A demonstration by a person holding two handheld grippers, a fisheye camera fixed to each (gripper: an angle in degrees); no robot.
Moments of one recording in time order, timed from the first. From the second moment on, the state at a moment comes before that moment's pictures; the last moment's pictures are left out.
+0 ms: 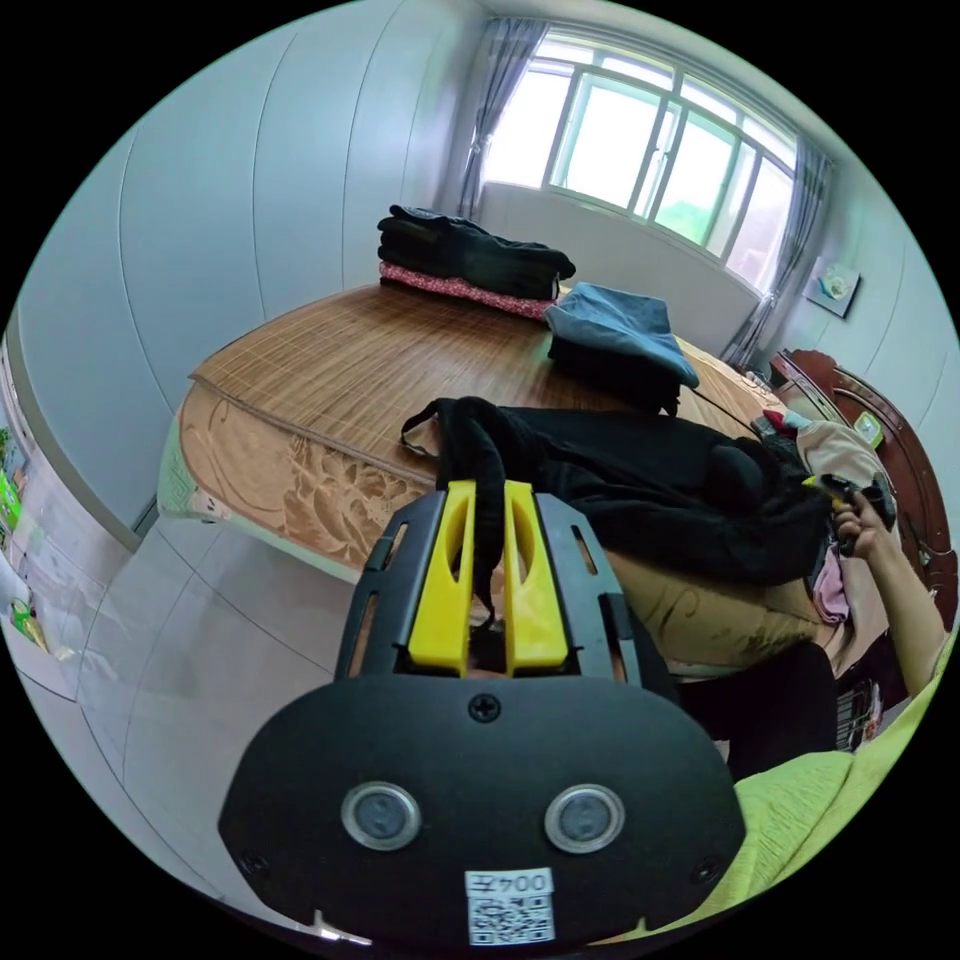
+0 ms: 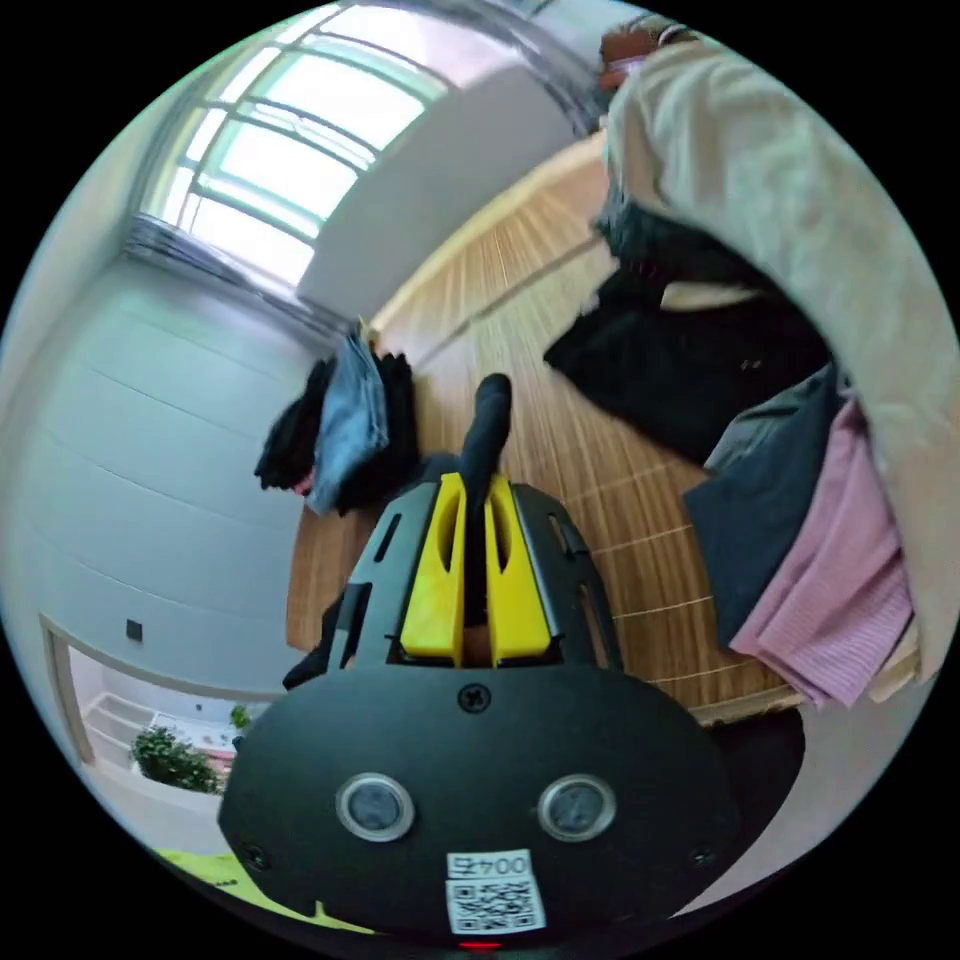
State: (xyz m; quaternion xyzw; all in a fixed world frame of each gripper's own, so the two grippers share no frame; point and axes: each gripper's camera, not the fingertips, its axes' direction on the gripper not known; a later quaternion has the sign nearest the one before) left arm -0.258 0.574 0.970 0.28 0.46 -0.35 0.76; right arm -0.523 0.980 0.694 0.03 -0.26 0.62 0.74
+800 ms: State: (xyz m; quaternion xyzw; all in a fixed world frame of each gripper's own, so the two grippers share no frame) left arm -0.215 0.487 0.936 0.30 0.48 -0.29 0.77; right arm -0.578 1.097 0.549 0.06 0.04 0.68 0.73
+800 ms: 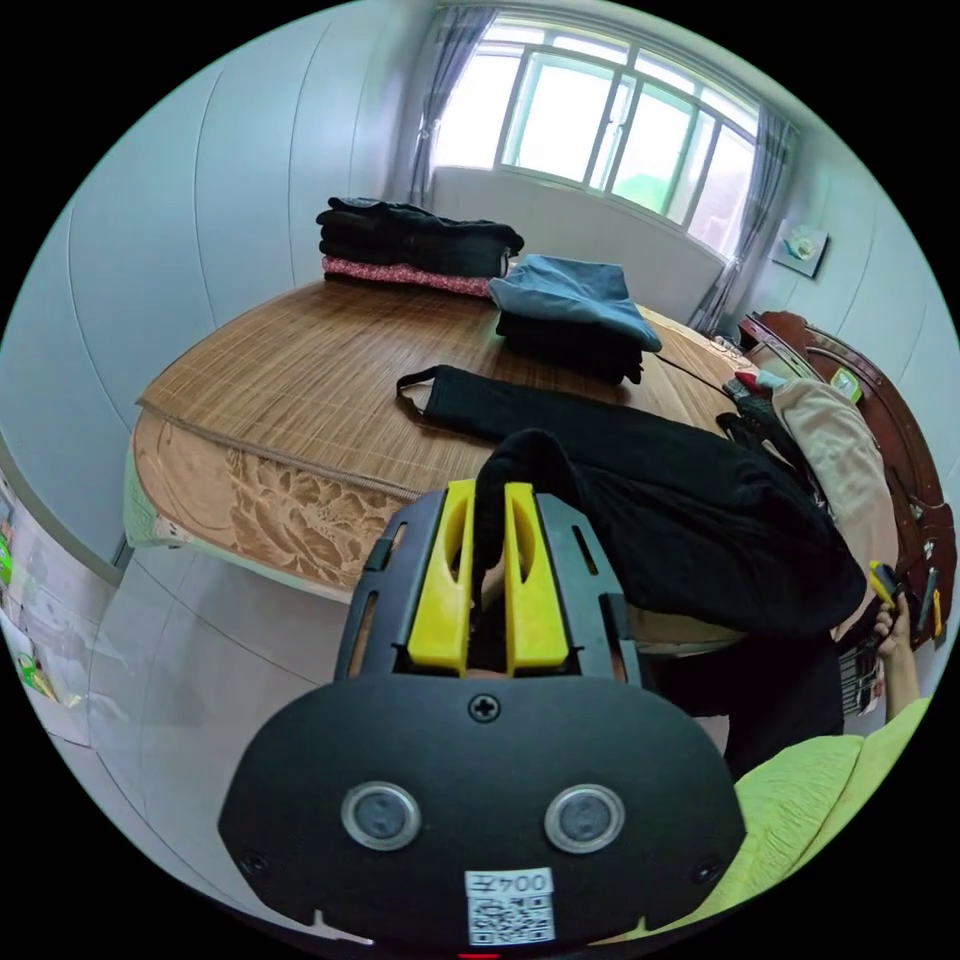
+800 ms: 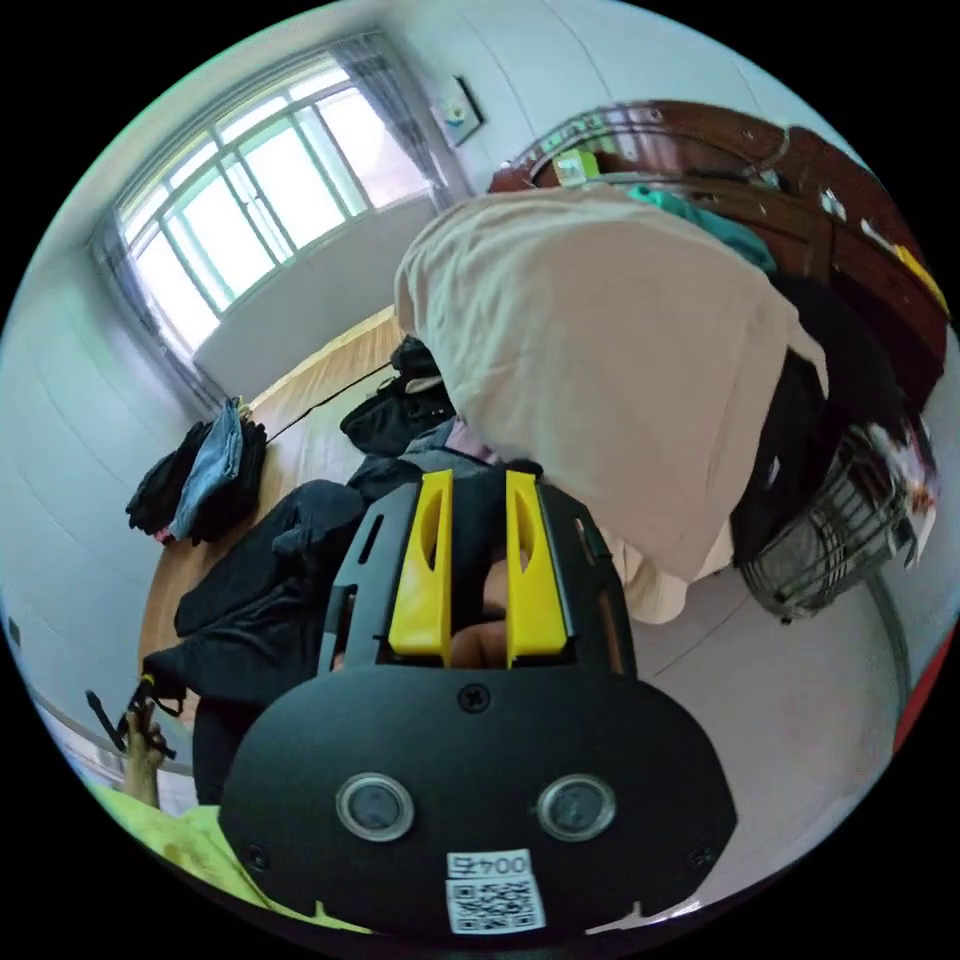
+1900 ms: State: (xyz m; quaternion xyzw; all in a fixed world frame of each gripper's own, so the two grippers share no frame) left arm -0.138 0.088 0.842 0.28 0.37 0.02 0.89; right arm -0.402 0.840 0.753 -0.16 -0.20 0.49 0.83
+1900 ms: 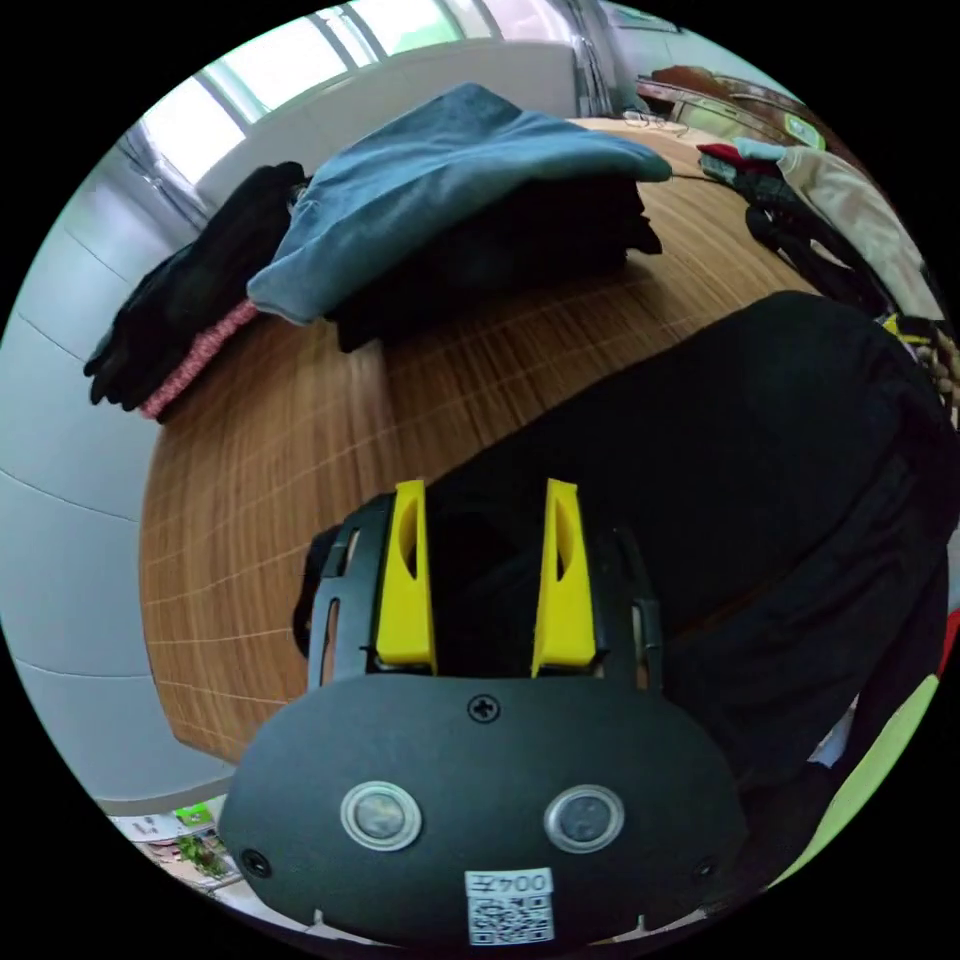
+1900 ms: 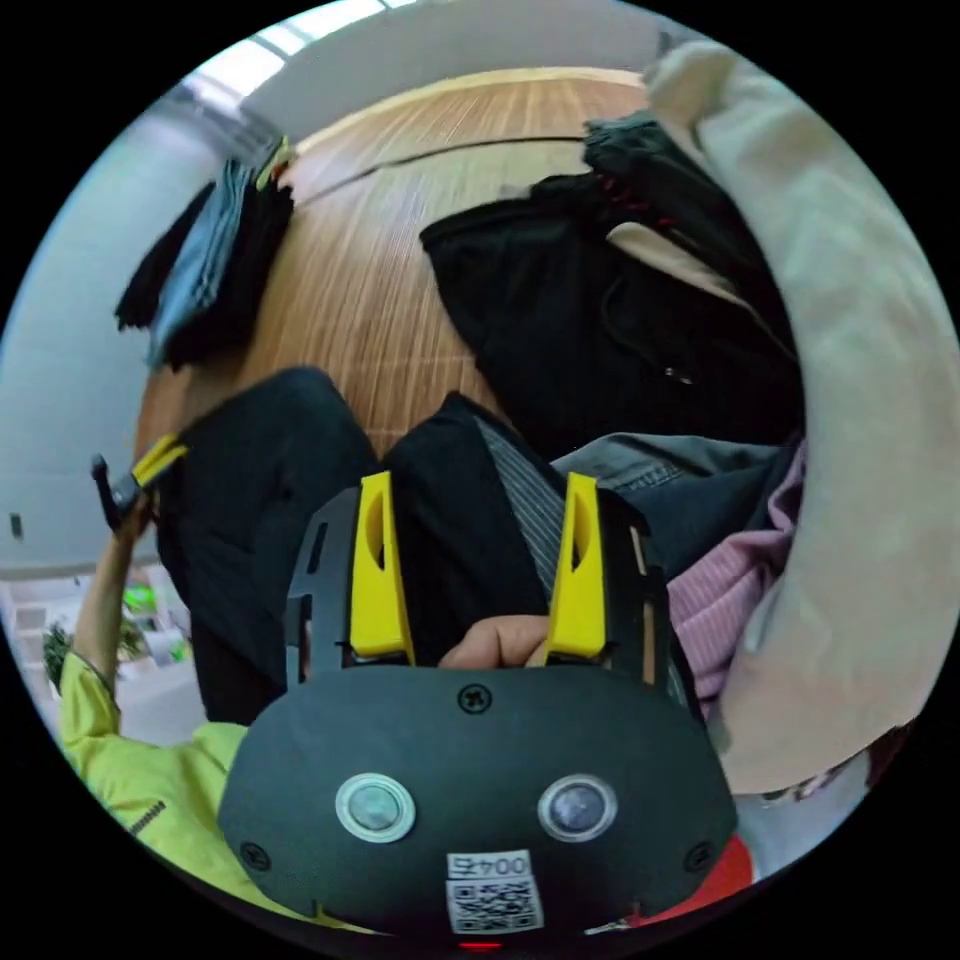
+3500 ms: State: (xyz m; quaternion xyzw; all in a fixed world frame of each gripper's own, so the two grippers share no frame) left arm -0.241 0.373 1.038 0.30 0.48 -0.41 0.72; right arm -0.652 1.188 0.637 0.16 -0.31 0.71 0.61
